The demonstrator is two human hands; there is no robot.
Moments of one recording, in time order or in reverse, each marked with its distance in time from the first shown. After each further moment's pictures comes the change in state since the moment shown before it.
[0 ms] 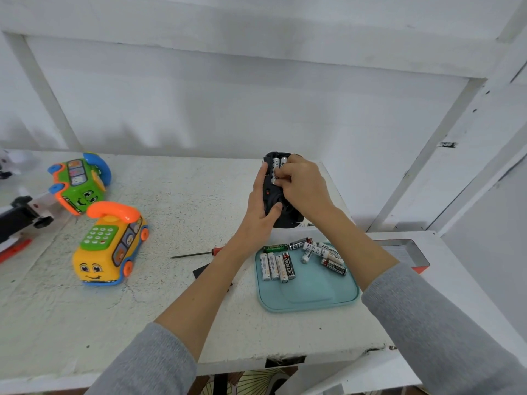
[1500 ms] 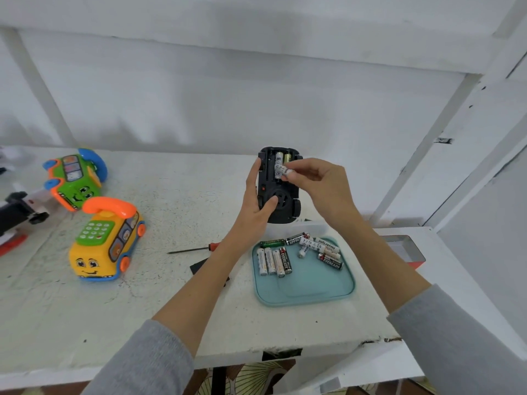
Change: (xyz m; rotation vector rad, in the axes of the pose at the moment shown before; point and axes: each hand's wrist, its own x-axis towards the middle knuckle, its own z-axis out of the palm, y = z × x) left_hand -0.001 -0.001 -0.001 -0.153 0.016 0.060; right_hand -0.033 0.007 -0.030 0.794 0.067 0.267
